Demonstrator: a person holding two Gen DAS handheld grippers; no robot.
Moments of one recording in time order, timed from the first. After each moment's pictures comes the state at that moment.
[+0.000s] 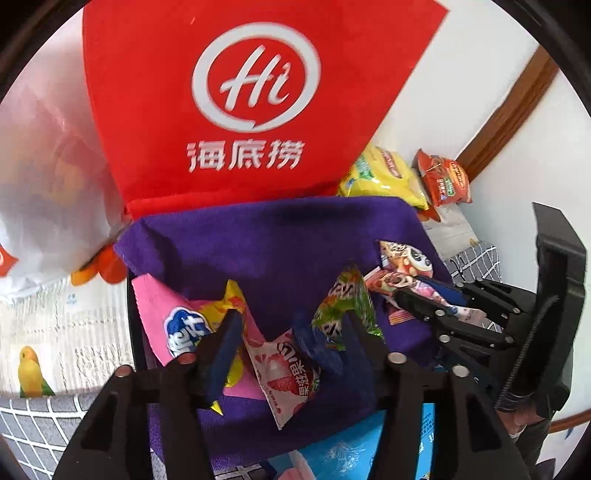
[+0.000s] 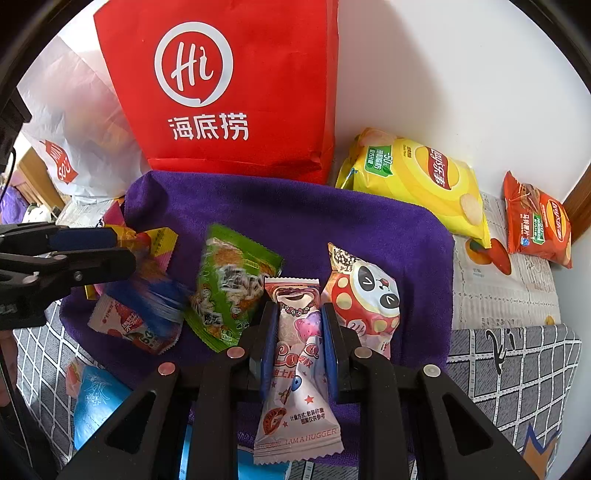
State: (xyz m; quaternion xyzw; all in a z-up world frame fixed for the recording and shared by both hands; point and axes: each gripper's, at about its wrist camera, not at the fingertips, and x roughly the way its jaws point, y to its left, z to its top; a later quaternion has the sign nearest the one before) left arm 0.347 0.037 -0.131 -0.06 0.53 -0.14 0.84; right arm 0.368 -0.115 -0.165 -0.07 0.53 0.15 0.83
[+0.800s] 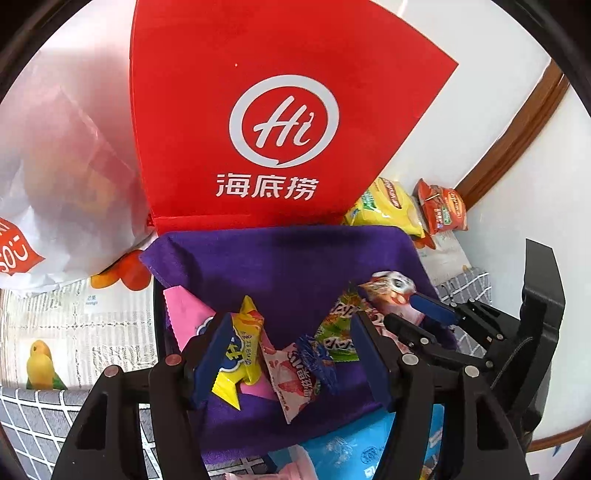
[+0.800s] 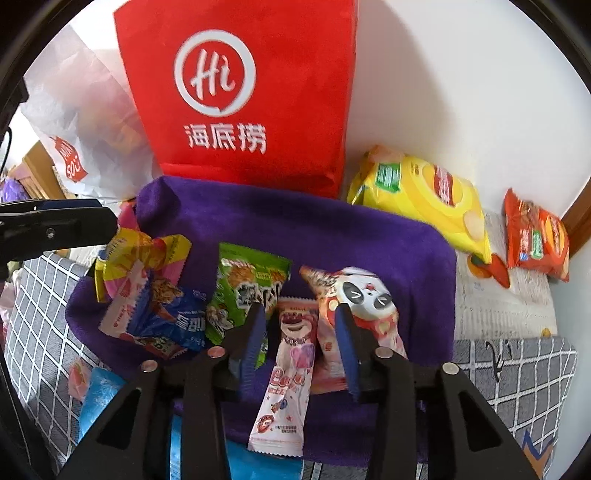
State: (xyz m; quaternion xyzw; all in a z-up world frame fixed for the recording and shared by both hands) left arm 0.341 0.067 -0.103 -0.11 0.51 -0.13 0.84; right arm 0.360 -0.107 -0.154 -0.08 0.50 0.16 0.85
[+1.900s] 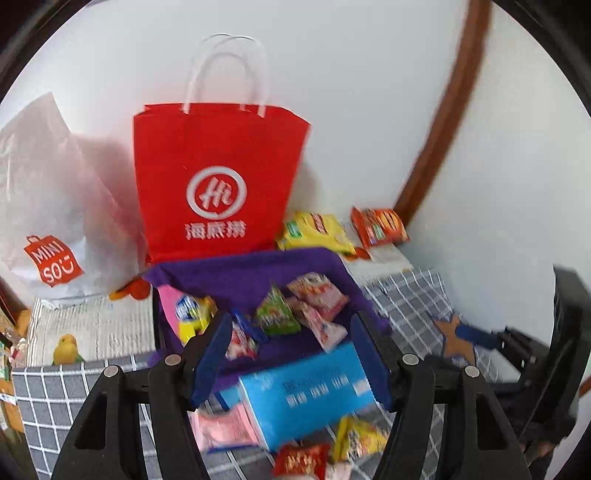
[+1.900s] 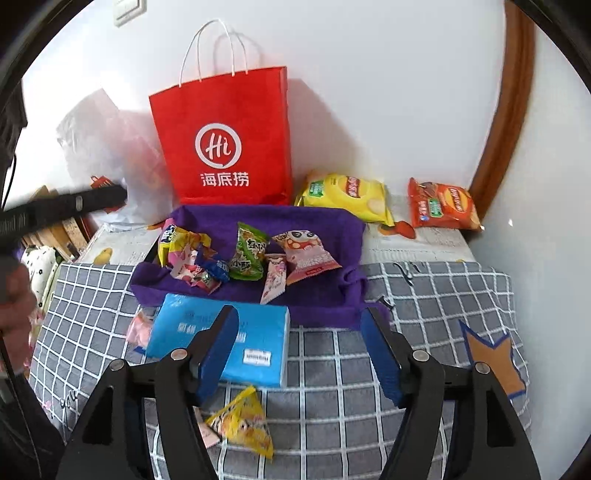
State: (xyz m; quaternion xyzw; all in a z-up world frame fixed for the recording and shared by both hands) left arm 0.213 0.024 -0.006 -0.06 0.41 -0.16 0.90; right arm 0.203 -0.168 -0.041 -0.03 0.45 0.08 0.89
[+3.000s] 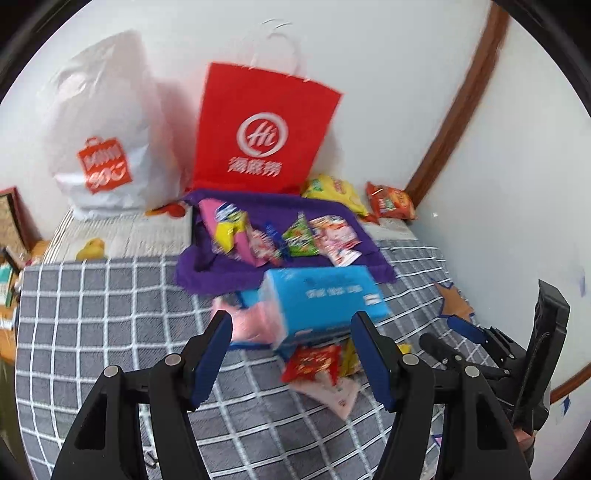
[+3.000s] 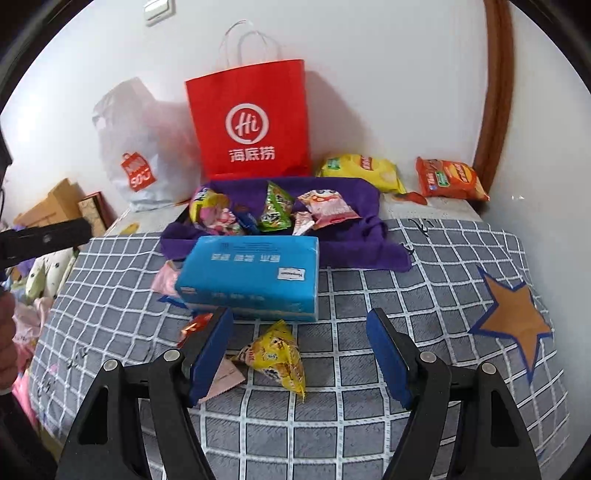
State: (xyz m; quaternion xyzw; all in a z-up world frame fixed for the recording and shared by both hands) left arm 0.111 0.074 -0.044 -0.11 0.43 -0.11 0.89; right arm 0.116 -0.160 -0.084 0.00 0.43 0.10 0.90
